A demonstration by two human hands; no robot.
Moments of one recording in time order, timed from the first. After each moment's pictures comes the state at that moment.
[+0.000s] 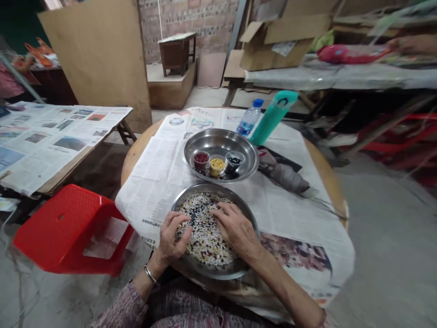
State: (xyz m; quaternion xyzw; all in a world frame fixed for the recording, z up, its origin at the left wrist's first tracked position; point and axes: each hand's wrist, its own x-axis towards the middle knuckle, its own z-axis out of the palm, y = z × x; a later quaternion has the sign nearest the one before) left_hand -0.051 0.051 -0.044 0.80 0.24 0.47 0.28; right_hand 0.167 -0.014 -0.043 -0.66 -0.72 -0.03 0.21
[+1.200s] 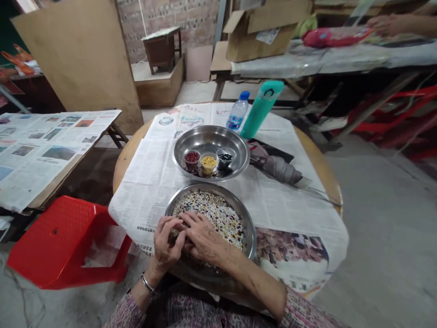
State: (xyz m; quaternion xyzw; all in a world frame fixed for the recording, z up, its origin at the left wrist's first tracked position) left_hand -0.052 0.051 -0.044 0.80 0.27 0.47 0.26; right_hand 0.108 0.003 -0.028 -0.55 -0.81 0.11 0.17
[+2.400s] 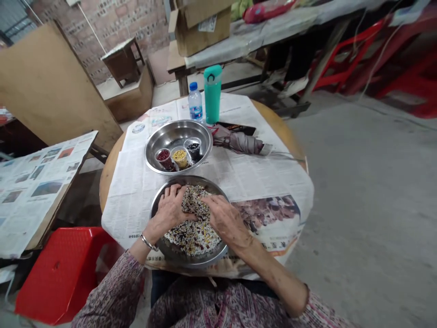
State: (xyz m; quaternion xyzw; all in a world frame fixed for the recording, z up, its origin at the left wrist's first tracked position) left_hand 0.034 0.103 -0.010 0.96 0.25 0.09 0.12; right_hand 0.166 -0.044 -0.048 -0.74 -0.57 0.00 0.35
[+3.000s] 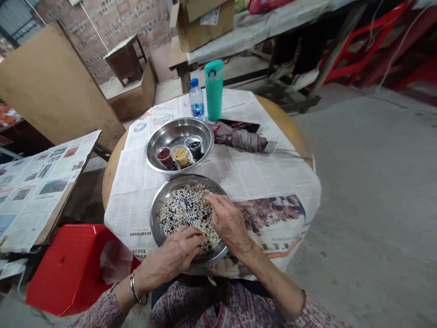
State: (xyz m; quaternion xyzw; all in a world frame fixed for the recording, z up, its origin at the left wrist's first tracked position) left_hand -0.017 0.032 0.008 0.97 0.06 -0.01 0.23; right_hand 0.158 -0.047 -0.055 -0.73 -0.52 -0.03 0.43
